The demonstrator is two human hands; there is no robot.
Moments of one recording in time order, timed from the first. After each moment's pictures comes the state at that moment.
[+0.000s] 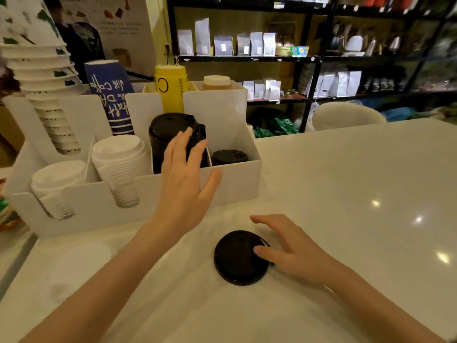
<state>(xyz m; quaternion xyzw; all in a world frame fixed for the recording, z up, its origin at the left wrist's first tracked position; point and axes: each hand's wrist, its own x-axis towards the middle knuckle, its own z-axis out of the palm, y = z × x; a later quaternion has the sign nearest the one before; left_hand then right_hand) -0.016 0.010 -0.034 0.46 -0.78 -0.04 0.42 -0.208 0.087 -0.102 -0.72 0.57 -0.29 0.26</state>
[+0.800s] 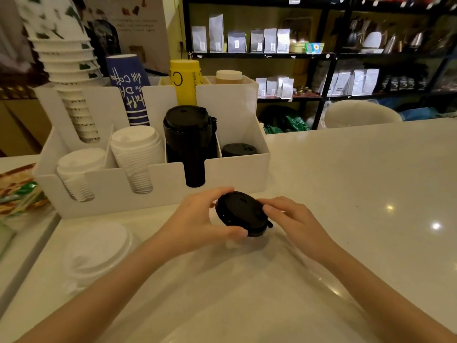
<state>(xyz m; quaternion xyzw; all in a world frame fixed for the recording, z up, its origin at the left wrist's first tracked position) 0.003 0.053 -0.054 0.42 -0.82 -0.28 0.27 -0.195 0.081 -0.082 -0.63 0.55 -0.42 0.34</state>
